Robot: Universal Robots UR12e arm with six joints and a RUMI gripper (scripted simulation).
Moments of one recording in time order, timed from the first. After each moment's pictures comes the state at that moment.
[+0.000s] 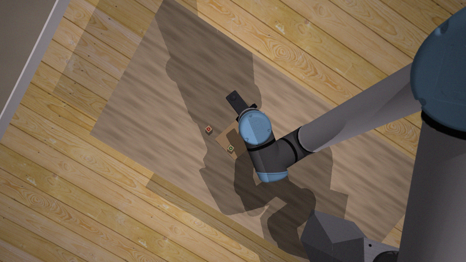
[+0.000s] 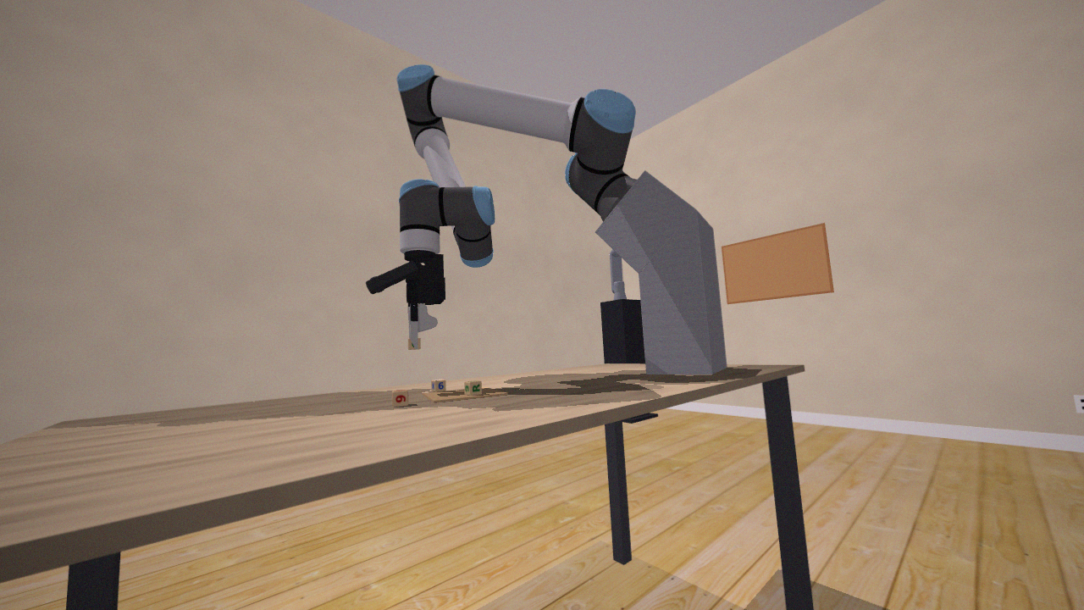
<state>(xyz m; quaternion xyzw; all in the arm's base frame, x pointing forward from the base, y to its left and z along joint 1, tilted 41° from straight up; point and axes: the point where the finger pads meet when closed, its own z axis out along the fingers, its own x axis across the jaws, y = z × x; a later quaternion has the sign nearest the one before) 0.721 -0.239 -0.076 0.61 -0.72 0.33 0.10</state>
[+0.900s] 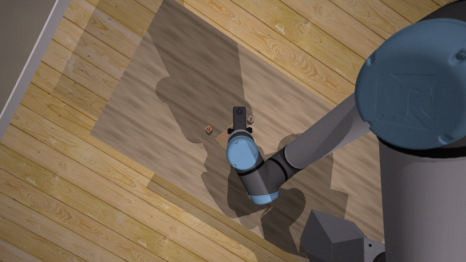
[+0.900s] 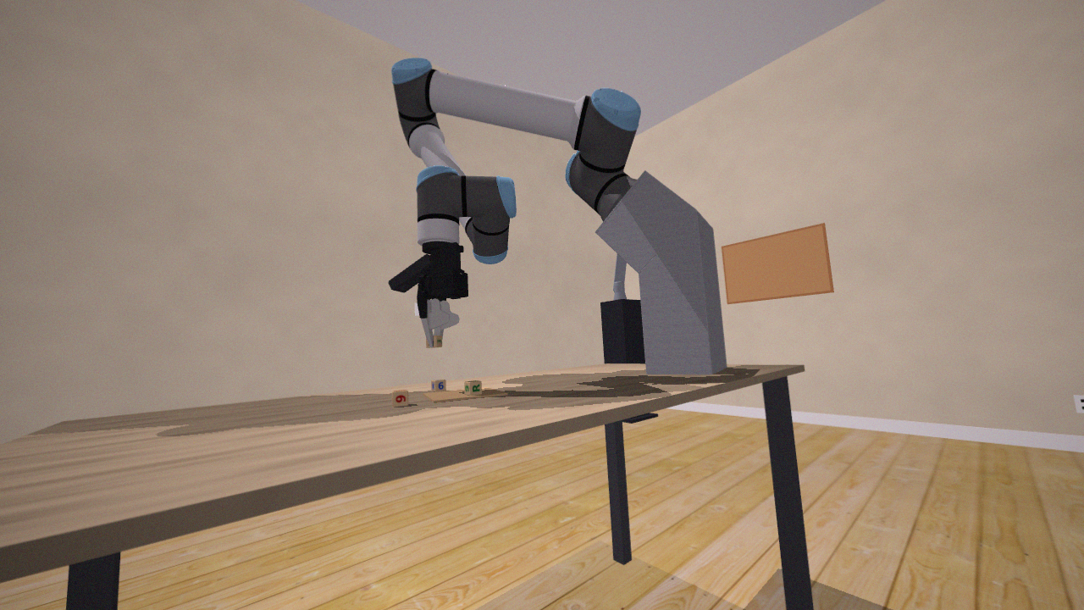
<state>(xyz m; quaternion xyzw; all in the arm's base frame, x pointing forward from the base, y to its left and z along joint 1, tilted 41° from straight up) 0.703 -0.184 -0.123 0.34 -0.87 0.34 -0.01</state>
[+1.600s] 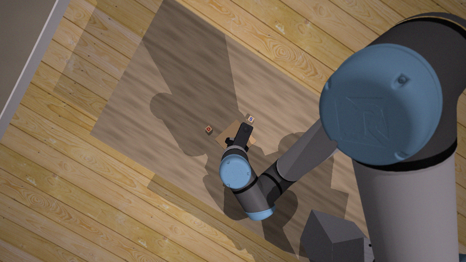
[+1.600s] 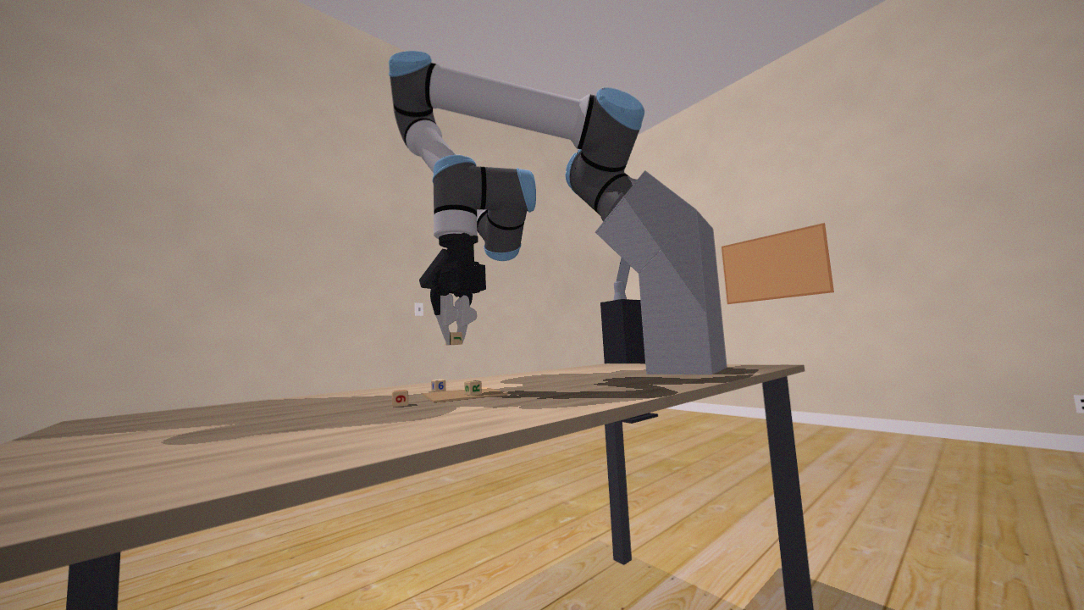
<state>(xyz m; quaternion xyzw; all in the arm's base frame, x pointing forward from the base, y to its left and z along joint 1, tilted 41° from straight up) 0.681 -0.144 -0.158 0.13 -0.93 0.33 -0.09</state>
